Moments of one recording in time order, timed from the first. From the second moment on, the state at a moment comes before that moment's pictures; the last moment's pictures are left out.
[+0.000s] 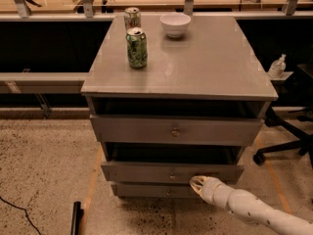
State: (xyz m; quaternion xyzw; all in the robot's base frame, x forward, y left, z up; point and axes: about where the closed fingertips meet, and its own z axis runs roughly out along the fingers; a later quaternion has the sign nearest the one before) arm 0.564 -0.177 0.380 -0.51 0.73 0.00 0.46
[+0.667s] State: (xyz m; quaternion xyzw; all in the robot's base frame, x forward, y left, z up) arm 0.596 -0.177 0.386 -0.52 0.71 -0.02 0.47
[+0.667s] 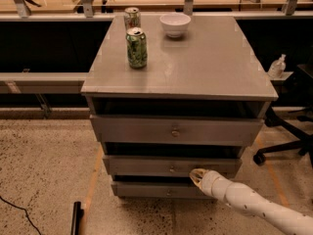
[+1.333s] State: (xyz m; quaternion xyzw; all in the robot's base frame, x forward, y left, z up) arm 0.615 -0.185 0.398 -0.54 0.69 -0.05 0.48
